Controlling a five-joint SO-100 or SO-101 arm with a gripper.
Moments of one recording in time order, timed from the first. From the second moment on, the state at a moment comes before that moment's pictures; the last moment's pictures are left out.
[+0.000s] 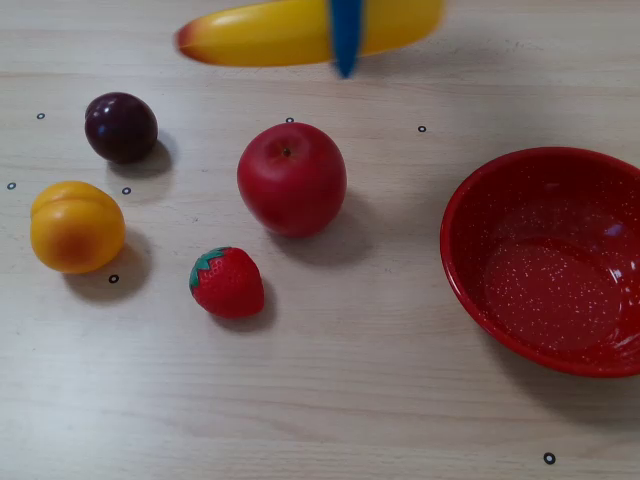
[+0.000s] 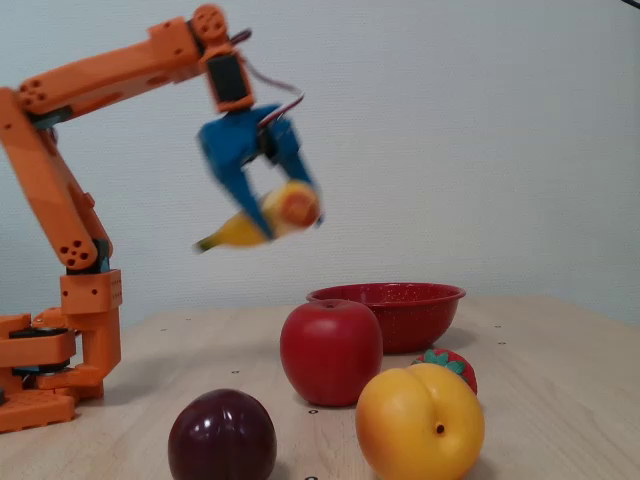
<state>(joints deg) 3.5 113.6 88.5 95.4 22.3</state>
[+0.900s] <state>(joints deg) 31.0 59.2 49.4 73.1 -0.5</state>
